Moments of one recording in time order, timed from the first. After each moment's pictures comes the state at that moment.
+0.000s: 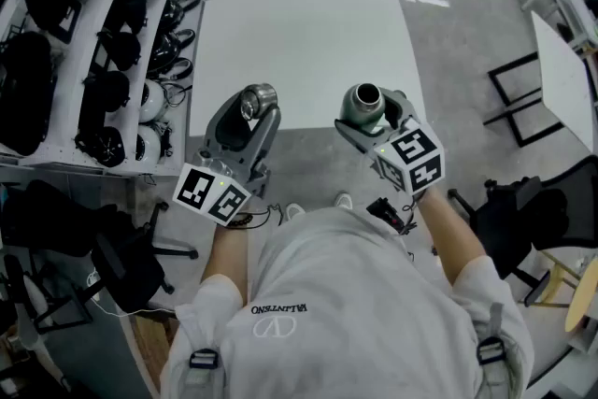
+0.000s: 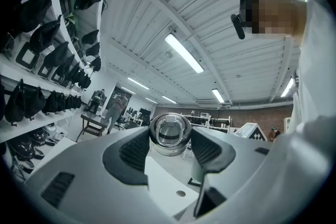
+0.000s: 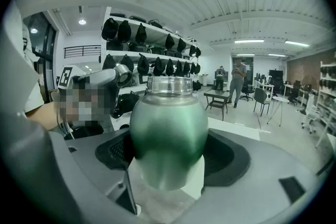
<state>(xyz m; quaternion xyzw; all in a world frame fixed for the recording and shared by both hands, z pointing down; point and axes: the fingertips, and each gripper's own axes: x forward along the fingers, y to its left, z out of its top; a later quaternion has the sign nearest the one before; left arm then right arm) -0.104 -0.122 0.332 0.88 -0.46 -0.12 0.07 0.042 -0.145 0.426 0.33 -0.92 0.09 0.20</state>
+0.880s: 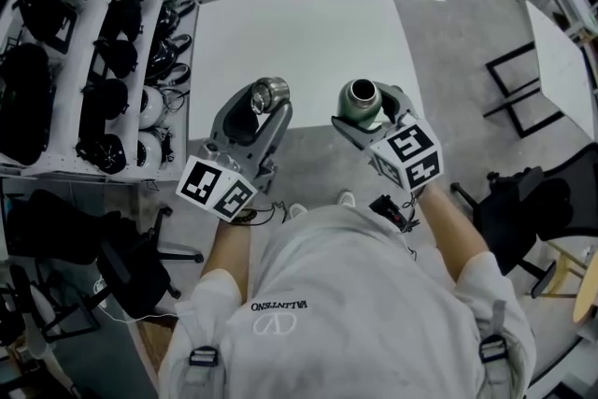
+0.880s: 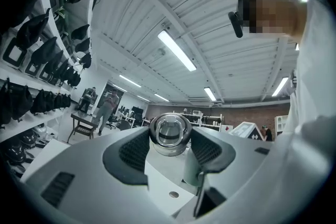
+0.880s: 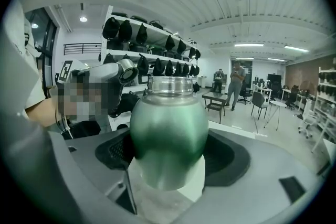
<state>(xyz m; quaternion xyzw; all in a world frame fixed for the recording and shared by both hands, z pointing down) -0.072 -0.126 0.318 0.90 -0.42 -0.11 0.06 0.045 -0.145 0.416 0.34 -0.92 0.07 0.20</state>
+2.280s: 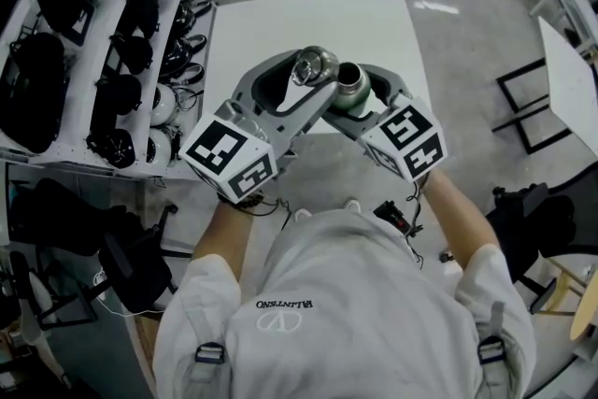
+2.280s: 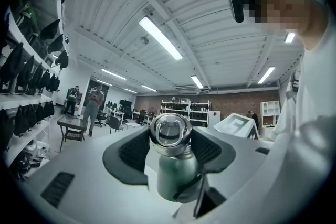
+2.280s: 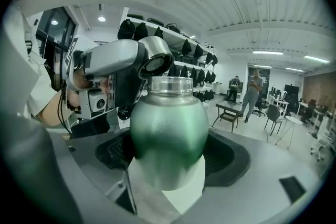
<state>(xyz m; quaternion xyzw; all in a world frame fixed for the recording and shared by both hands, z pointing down) -0.020 -0.147 0.255 0.94 -0.35 -0.03 0.03 -0.007 -0.158 0.361 0.27 -0.94 0.02 0.20</state>
